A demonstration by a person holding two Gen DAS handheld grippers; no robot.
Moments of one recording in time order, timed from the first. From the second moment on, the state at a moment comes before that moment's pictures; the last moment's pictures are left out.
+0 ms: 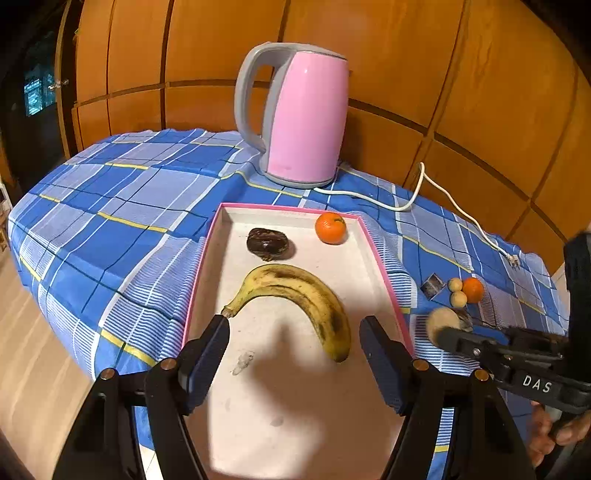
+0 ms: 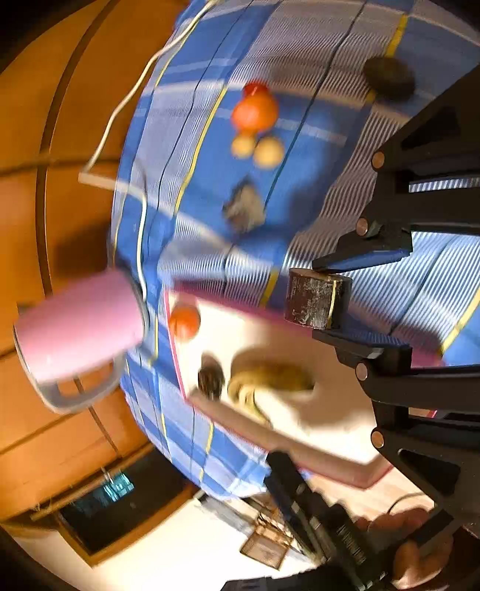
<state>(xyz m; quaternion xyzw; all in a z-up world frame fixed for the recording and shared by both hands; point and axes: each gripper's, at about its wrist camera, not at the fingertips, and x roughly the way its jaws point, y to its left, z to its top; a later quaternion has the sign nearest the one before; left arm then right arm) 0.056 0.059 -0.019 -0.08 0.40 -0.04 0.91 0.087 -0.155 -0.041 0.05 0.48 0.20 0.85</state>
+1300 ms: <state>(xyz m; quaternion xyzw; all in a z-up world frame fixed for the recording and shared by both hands) 0.045 0.057 -0.030 -0.08 0.41 -0.05 0.91 0.084 -0.151 -0.043 0.04 0.46 0.15 0.87</state>
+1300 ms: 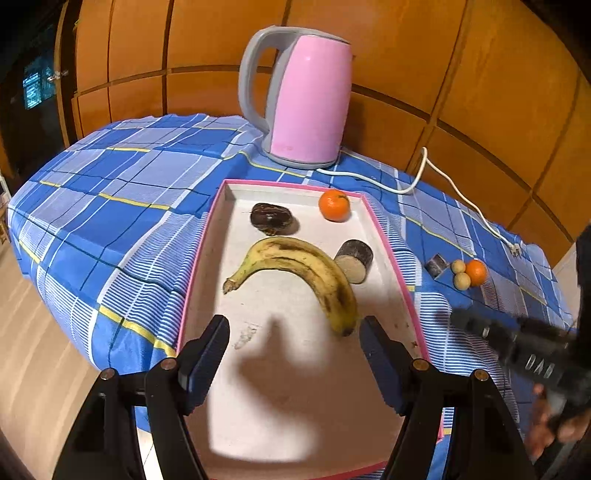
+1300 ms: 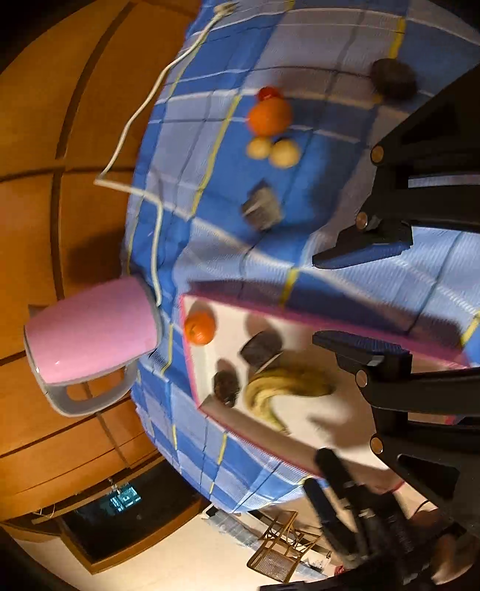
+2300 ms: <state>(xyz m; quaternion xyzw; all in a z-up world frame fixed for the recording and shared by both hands) 0.036 -0.027 -0.017 0.01 0.42 -0.18 0.89 0.008 -0.240 -0.074 0.06 0.49 0.03 0.87</state>
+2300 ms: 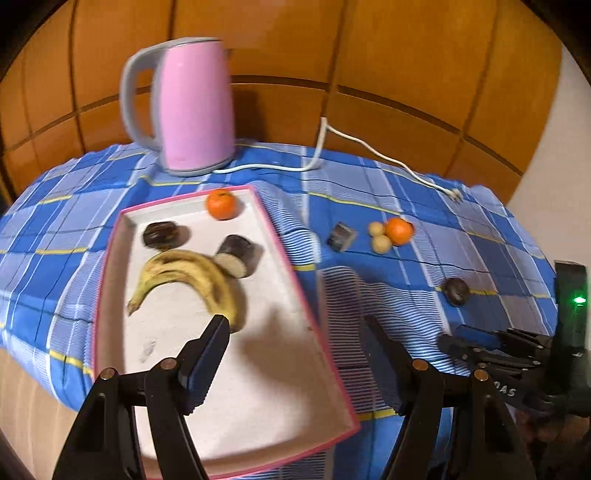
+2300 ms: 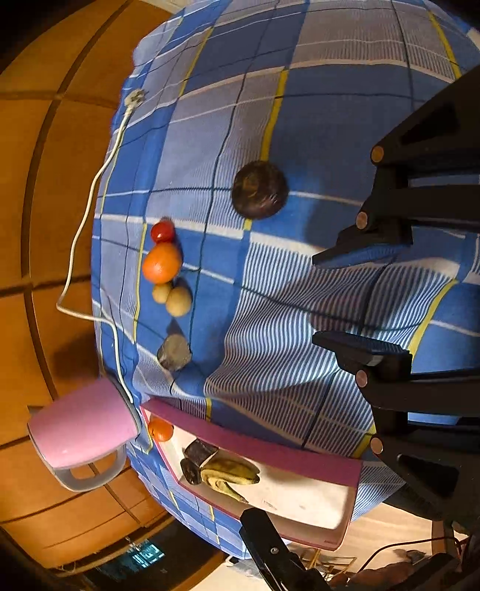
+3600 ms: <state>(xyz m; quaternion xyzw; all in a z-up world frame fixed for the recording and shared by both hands) 0.165 -0.197 -0.074 0.12 0.47 -0.27 0.83 -0.008 -0.255 -0.087 0.09 0.48 0.06 0.87</state>
